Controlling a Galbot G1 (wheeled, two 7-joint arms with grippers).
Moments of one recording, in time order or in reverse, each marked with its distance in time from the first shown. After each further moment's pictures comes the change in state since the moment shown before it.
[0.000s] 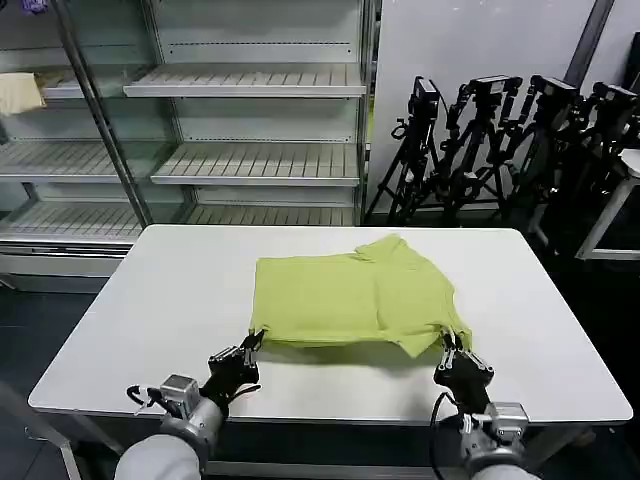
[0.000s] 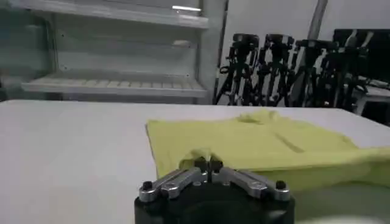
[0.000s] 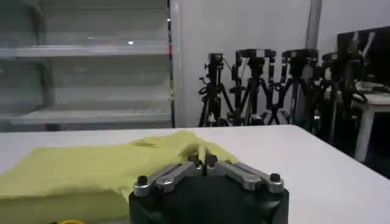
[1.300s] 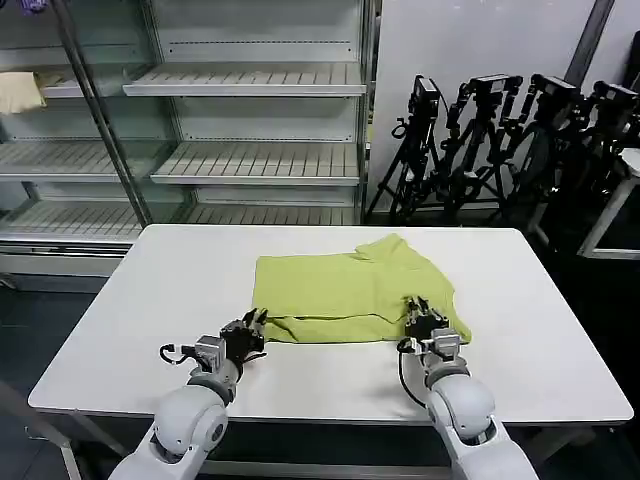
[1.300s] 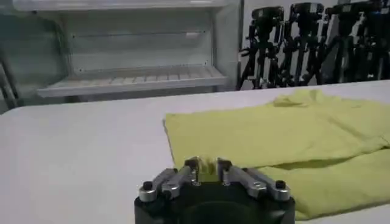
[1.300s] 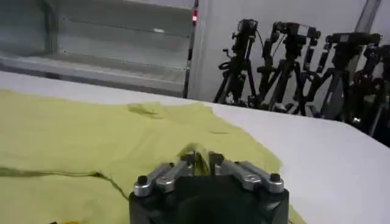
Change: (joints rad) left arm -0.187 -0.035 0.077 0.219 0.078 0.014 -0.035; right arm 0.319 -0.003 -0.111 -0.411 -0.080 0.028 -0.058
